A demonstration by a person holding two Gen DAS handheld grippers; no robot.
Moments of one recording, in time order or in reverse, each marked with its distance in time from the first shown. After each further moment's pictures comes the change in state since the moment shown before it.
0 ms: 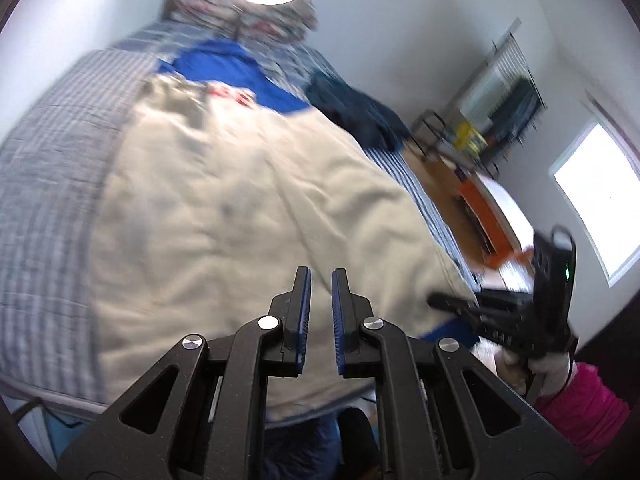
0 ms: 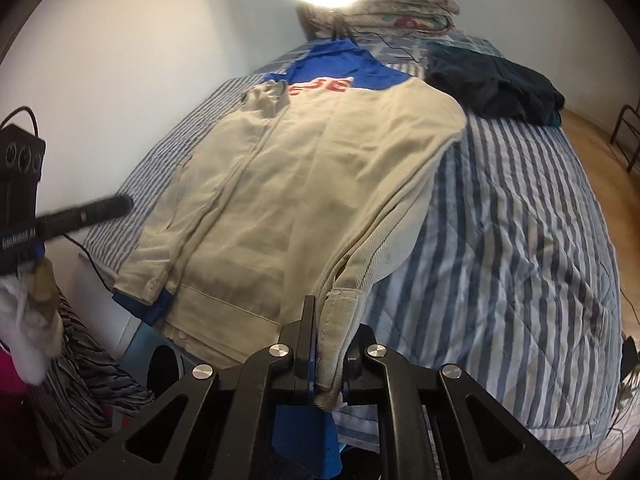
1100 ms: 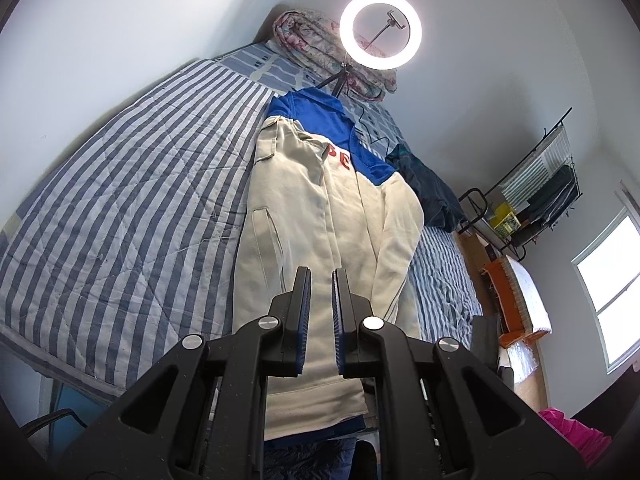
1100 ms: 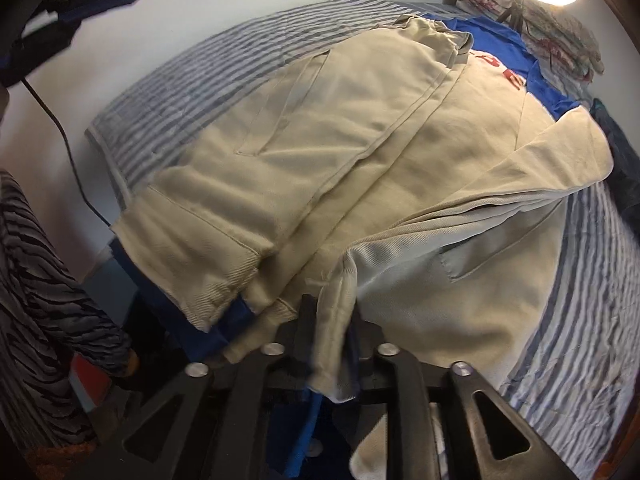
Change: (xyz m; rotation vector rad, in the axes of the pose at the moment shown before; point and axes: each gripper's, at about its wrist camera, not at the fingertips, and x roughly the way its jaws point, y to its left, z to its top) left arm -0.070 0.115 0.012 -0.223 -0.147 0.101; right arm 0.115 0.140 0.013 -0.362 0.234 0.101
